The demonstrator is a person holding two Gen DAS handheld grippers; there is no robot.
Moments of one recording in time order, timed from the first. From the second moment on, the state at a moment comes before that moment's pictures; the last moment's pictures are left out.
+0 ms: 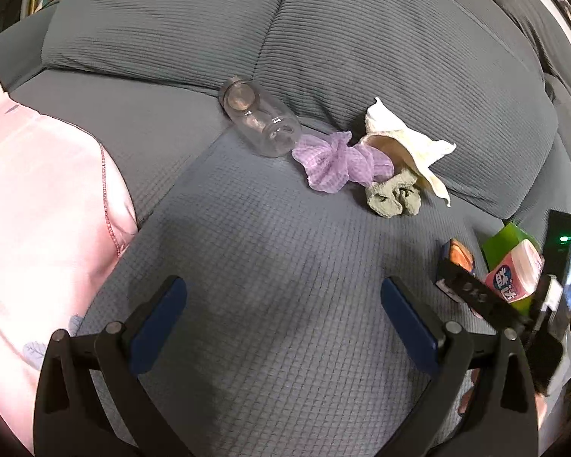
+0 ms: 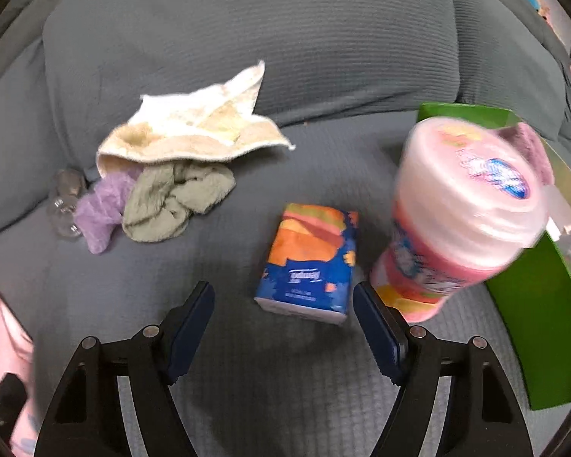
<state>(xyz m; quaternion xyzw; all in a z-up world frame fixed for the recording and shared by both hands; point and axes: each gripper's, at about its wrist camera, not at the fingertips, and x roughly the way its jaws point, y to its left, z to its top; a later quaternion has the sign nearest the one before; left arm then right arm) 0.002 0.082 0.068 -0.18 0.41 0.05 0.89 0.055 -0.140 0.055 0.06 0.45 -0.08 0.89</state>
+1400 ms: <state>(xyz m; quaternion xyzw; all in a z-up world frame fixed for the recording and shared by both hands) 0.004 0.054 0.051 -0.18 0.46 -0.01 0.87 -0.006 -0.170 0.084 0.11 0.49 0.18 0.84</state>
